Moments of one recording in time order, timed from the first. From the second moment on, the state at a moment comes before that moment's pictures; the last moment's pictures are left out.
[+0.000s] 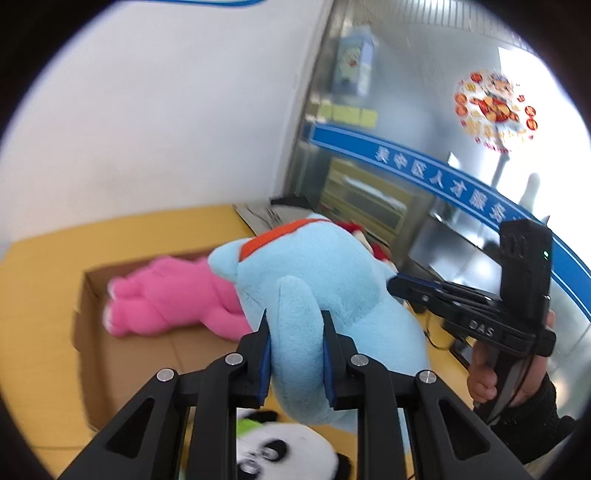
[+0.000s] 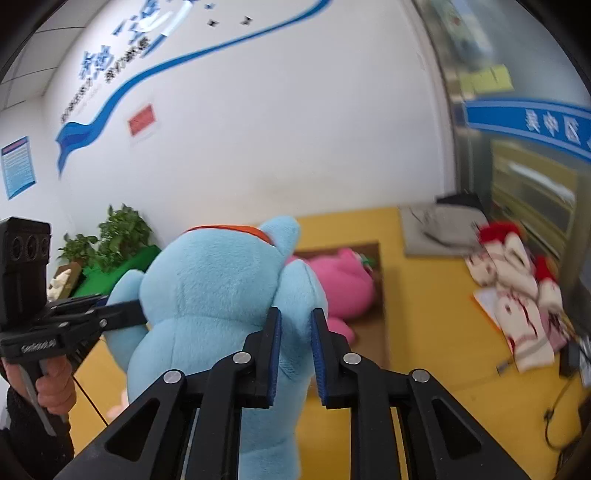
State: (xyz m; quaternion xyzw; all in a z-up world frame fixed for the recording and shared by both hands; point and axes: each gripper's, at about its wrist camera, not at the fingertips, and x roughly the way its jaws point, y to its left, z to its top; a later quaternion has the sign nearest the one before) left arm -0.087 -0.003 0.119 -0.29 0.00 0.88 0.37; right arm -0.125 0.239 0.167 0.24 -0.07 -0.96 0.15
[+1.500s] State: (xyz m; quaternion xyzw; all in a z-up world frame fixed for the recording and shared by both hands) left arm -0.255 -0.175 -0.027 -0.44 -0.07 0.86 0.26; right arm -0.303 0.020 0.028 0.44 -0.04 -0.83 0.33
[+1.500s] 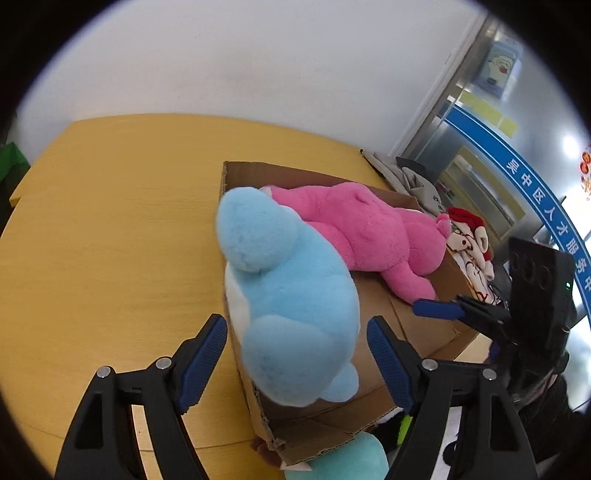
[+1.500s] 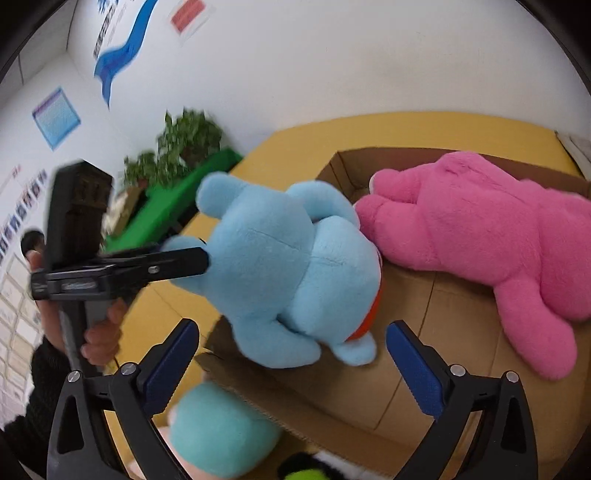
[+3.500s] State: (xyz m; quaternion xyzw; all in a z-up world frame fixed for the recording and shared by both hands) left arm -0.250 -0.076 0.026 -0.42 -0.21 0.87 0.15; right arm -0.303 0.082 0.049 0.33 -0.01 -0.89 0.31
